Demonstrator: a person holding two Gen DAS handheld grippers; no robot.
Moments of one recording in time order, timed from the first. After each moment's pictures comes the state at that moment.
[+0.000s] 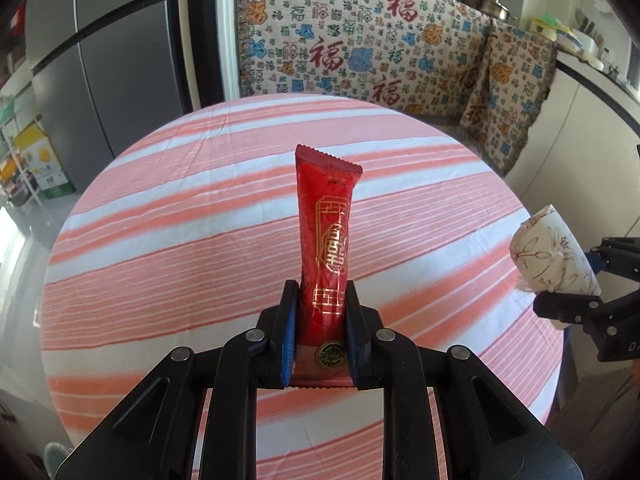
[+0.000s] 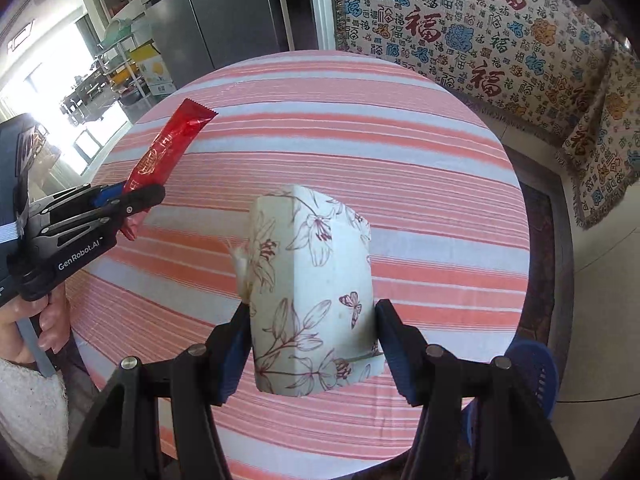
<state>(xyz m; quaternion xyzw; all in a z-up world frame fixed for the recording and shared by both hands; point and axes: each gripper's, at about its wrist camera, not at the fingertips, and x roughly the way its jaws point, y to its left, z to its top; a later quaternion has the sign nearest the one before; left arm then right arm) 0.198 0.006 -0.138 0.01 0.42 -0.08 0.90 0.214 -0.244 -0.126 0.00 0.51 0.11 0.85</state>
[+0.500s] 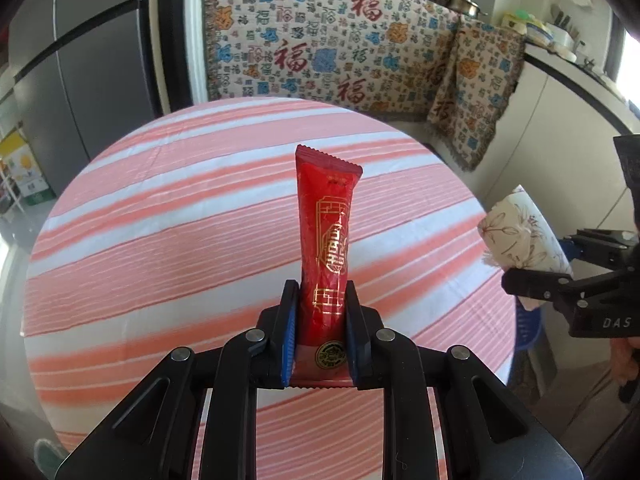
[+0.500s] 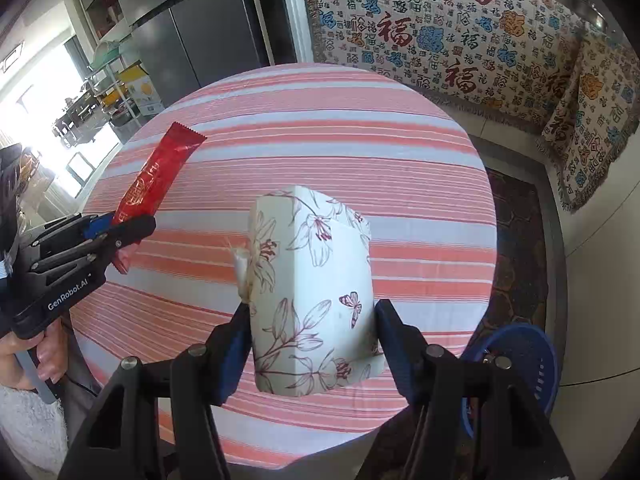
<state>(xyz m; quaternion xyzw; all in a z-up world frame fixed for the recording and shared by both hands) 0.168 -0.039 -0.119 0.00 0.42 -0.14 0.90 0.186 -0.284 -0.118 0.03 0.49 0.09 0.86</state>
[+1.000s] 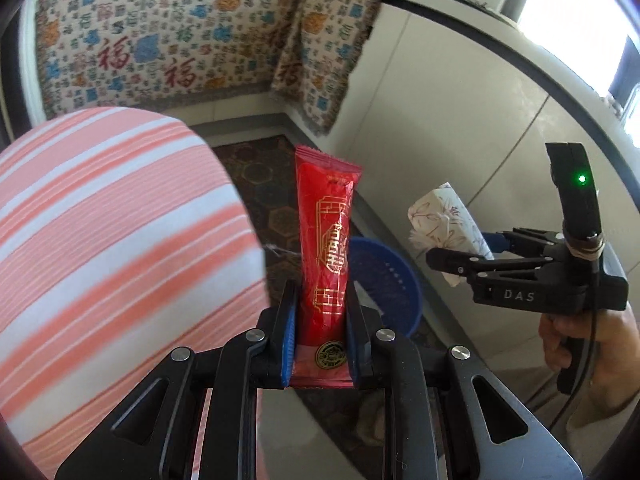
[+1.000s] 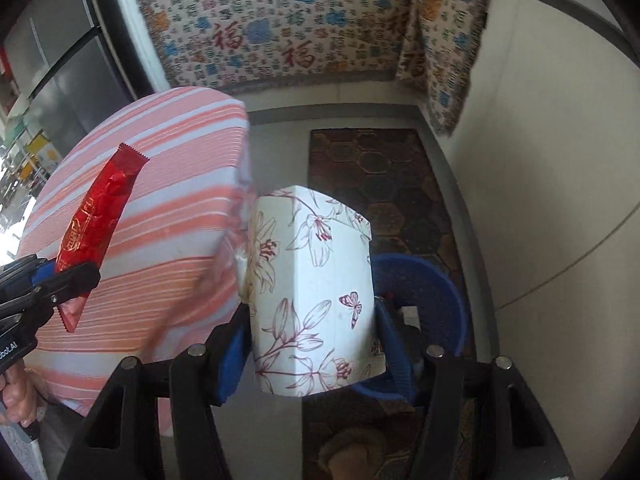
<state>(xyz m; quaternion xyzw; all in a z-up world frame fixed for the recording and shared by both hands) 0.169 -0.295 -0.128 0.02 0.45 -0.34 0.82 0.096 -0.502 -0.157 0.10 0.50 -0.10 0.86</state>
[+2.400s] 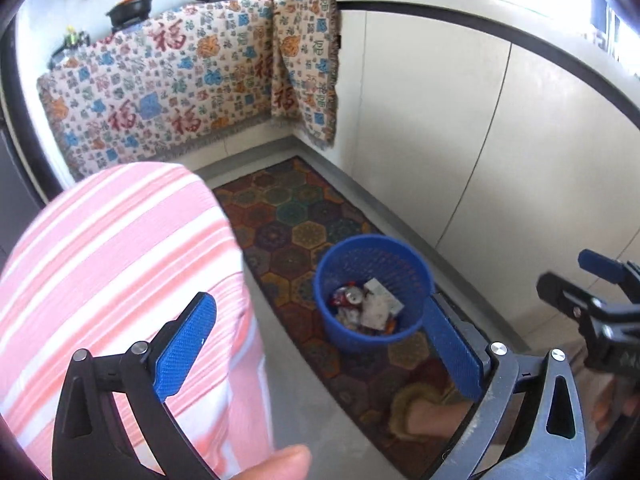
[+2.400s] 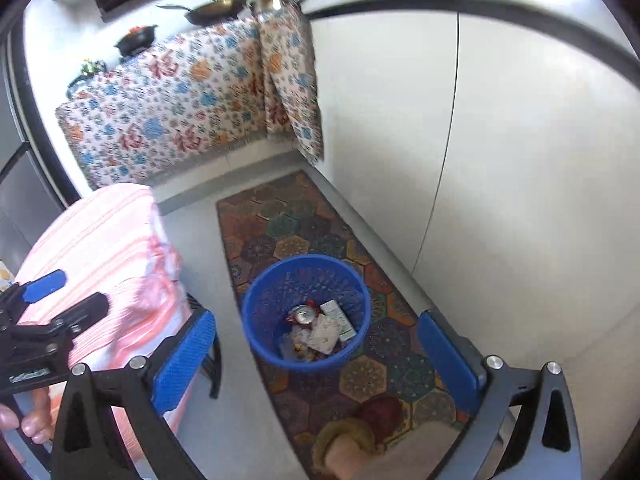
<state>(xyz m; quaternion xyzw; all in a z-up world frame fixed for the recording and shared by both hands) 0.101 -0.284 -0.089 0.13 0.37 -0.28 0.87 -0.063 -0.479 -0.124 0.18 0.36 -0.28 0.87</state>
